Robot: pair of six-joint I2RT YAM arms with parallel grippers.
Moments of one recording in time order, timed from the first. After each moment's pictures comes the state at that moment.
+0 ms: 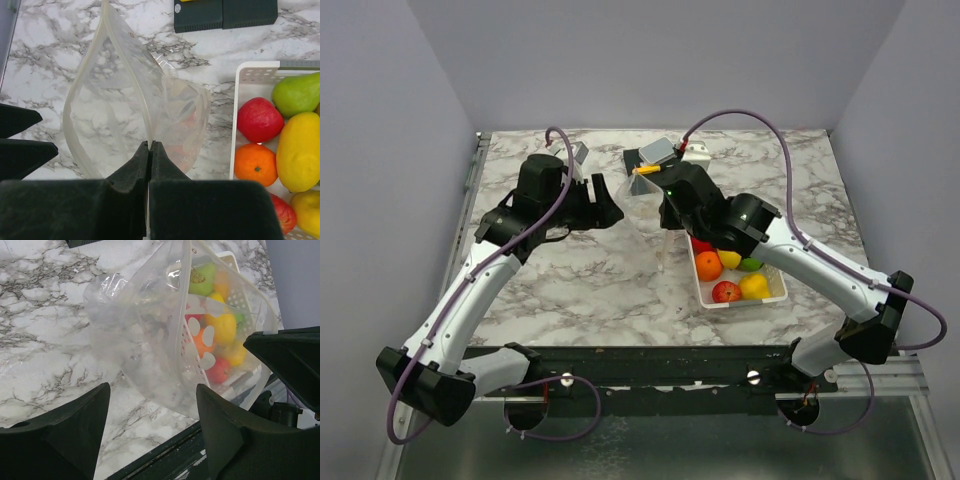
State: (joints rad) left arm -0.44 1.14 1.25 -0.66 0.26 -0.47; right arm 0.97 1.50 1.60 -0.77 0.51 0.63
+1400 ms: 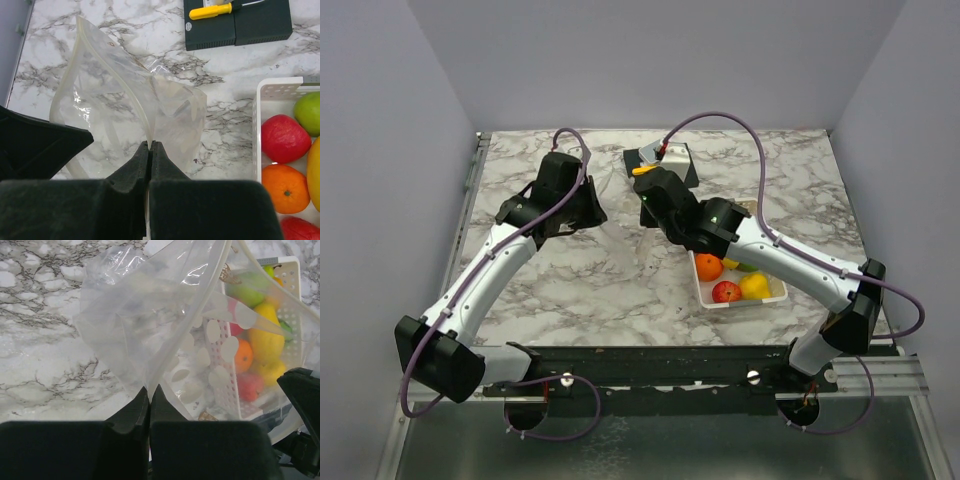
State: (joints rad) left arm -0.44 1.27 1.25 -0.68 0.12 -0.52; right arm 1.02 1.60 1.62 -0.62 0.61 0.65
